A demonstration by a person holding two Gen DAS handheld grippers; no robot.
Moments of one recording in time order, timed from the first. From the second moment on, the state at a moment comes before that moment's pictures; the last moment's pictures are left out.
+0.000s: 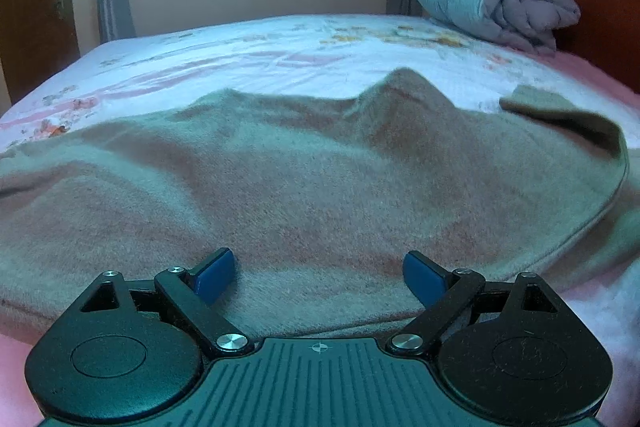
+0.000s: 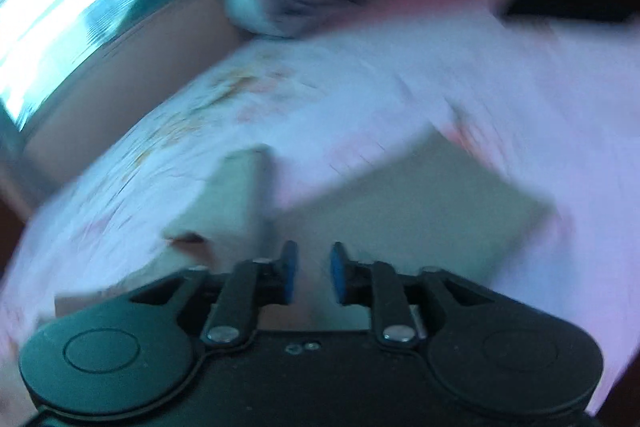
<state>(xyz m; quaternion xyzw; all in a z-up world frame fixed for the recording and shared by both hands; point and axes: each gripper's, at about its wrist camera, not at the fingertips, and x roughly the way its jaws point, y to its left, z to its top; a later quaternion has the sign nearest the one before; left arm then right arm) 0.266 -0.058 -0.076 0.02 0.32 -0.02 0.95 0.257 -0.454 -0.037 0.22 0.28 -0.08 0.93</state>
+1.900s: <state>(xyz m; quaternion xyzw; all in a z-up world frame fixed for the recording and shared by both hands) 0.298 0.074 -0.059 0.01 0.40 0.00 0.92 0.211 -0.566 -0.097 0.38 0.25 -0.14 0.88</state>
